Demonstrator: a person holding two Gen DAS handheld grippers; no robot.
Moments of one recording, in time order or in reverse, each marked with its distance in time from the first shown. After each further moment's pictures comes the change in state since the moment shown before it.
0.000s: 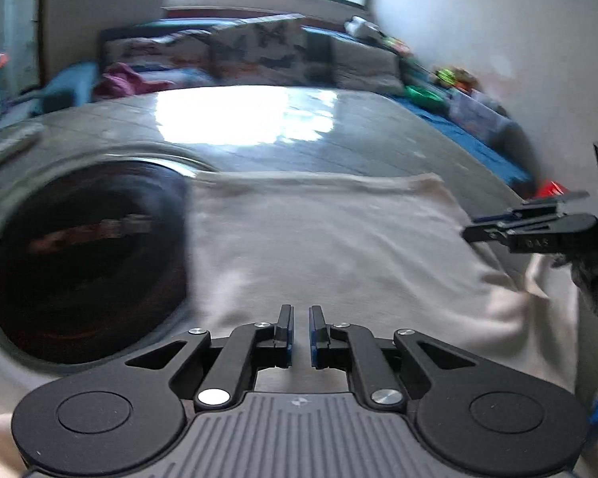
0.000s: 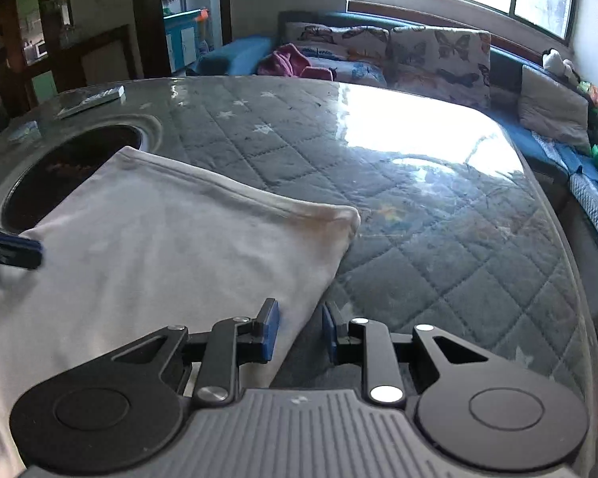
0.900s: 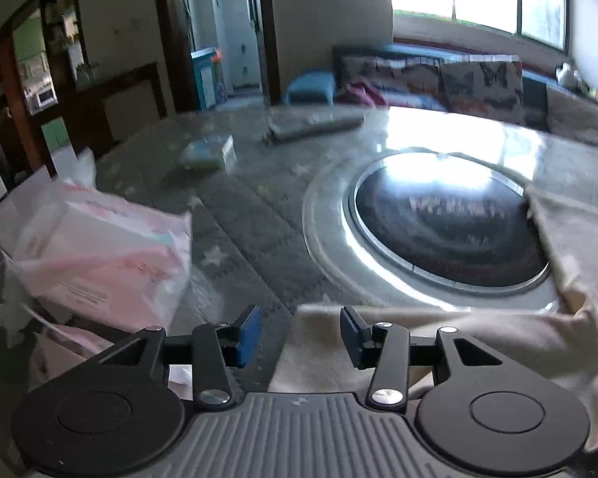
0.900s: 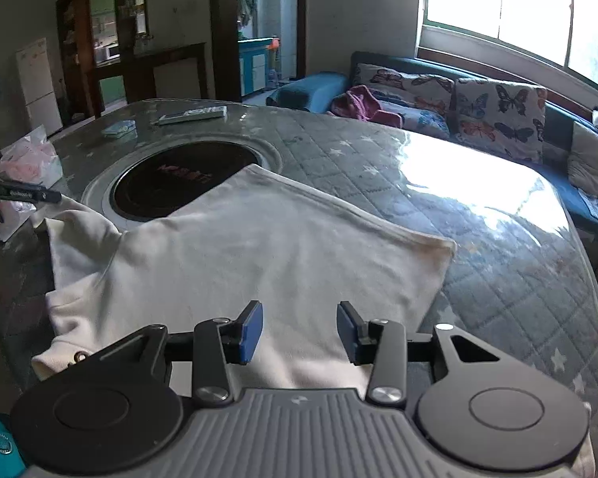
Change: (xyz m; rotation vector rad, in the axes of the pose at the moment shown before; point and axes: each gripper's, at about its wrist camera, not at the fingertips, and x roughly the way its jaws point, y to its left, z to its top) left arm -0.094 0.130 -0.071 -0.227 -0.035 0.571; right arm -0.082 0.070 -0.024 -0.101 -0.100 0.137
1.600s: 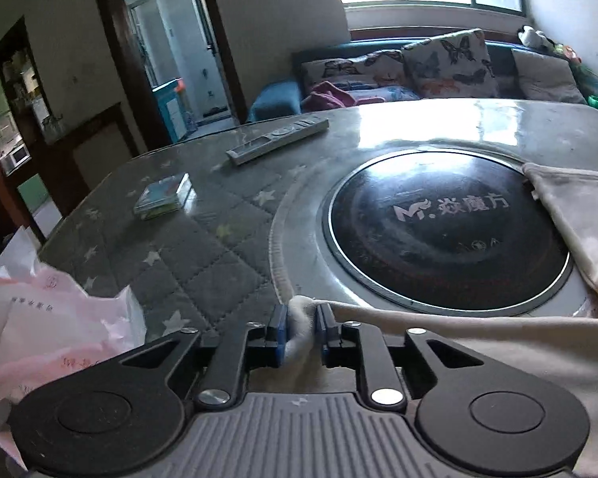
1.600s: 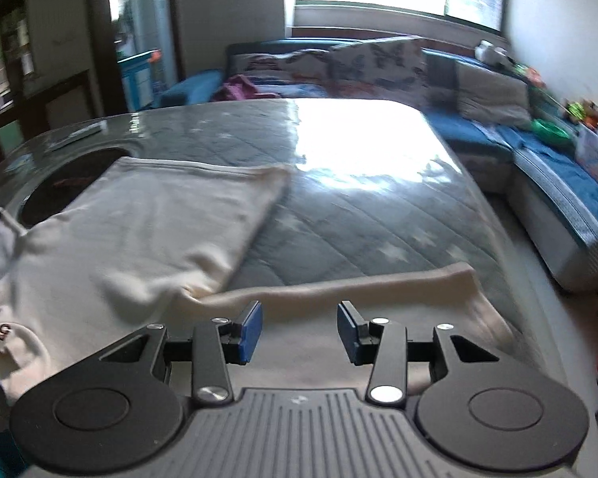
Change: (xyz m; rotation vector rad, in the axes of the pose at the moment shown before) left arm 0.035 -0.024 0.025 0.163 -0.072 0.024; right arm -0.046 -0.069 -0.073 0.279 0.020 -0.264
